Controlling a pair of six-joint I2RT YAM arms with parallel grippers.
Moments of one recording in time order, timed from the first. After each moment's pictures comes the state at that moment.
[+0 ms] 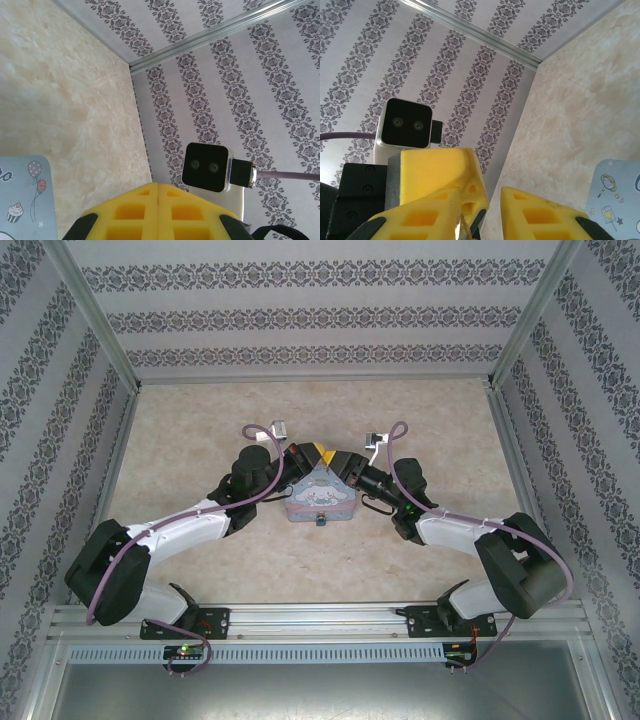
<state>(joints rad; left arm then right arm) -0.64 1.40 0.76 0.53 0.16 -1.13 0.55 1.42 0.53 0.94 -0.45 1.16</state>
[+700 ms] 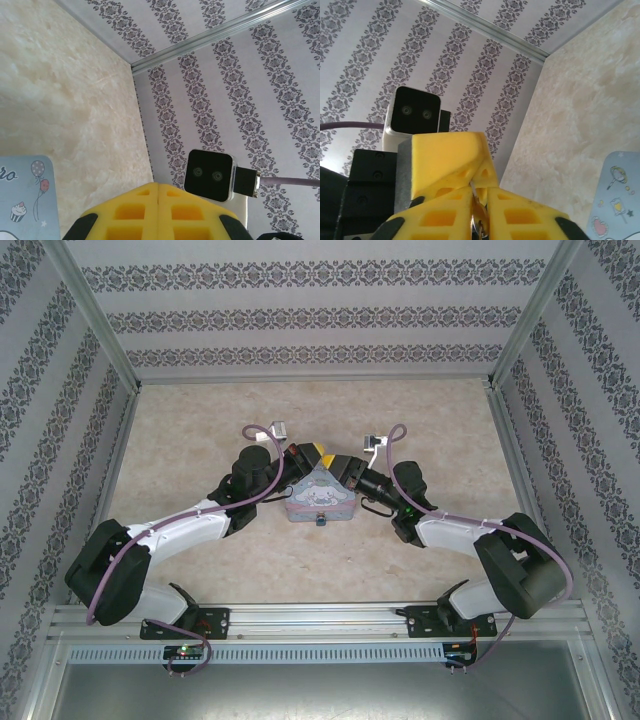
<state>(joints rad) -0.64 1.40 0.76 0.53 0.15 -1.13 0.56 1.42 0.51 0.98 -0.46 1.17</state>
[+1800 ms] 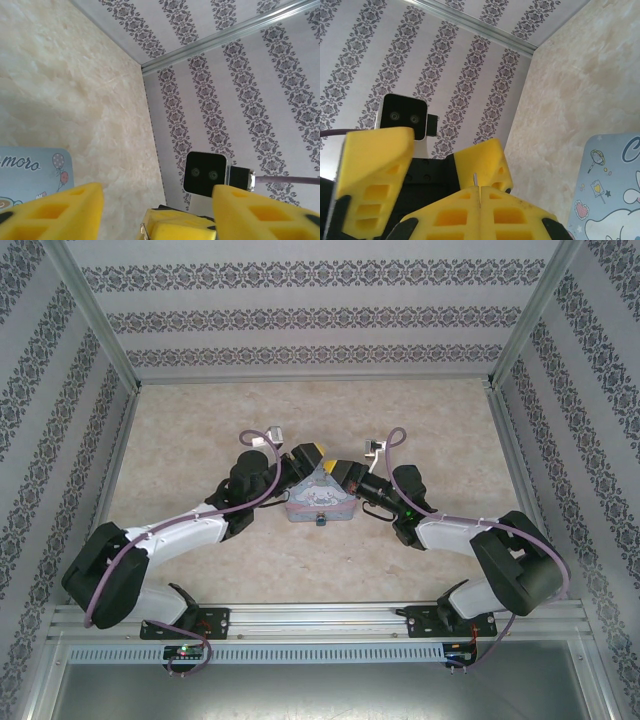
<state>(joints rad) -0.63 1.38 0.71 0.52 0.13 -1.14 0.55 1.44 0.47 0.99 -0.46 1.20</state>
